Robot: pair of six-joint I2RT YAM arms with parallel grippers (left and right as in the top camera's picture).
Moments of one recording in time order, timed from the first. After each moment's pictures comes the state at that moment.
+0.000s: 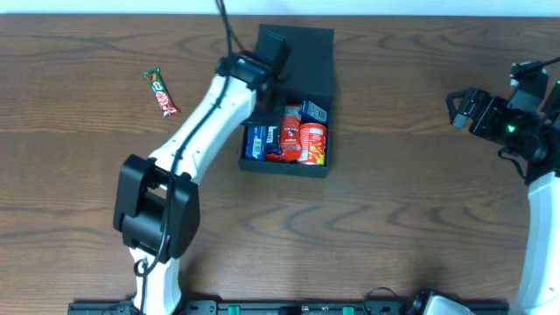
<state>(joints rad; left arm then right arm) -0.45 2.04 1.78 -1.08 -0.02 -0.41 -0.38 1.33 1.28 -0.78 -0.44 0.11</state>
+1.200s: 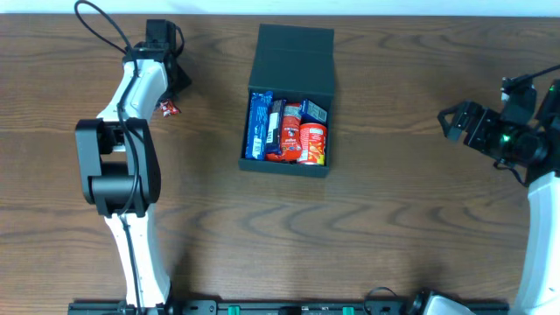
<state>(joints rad) 0.01 2.27 1.78 -0.70 -0.22 -0.67 -0.38 1.34 1.27 -0.93 -0.44 0.11</state>
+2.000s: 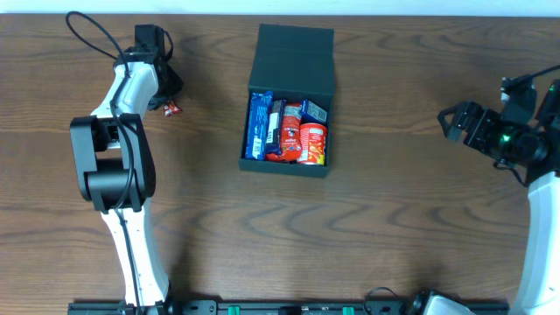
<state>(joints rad) 0.06 2.32 1.78 -0.68 -0.13 -0.67 -0.38 1.34 1.27 -0.93 -0.44 0.11</state>
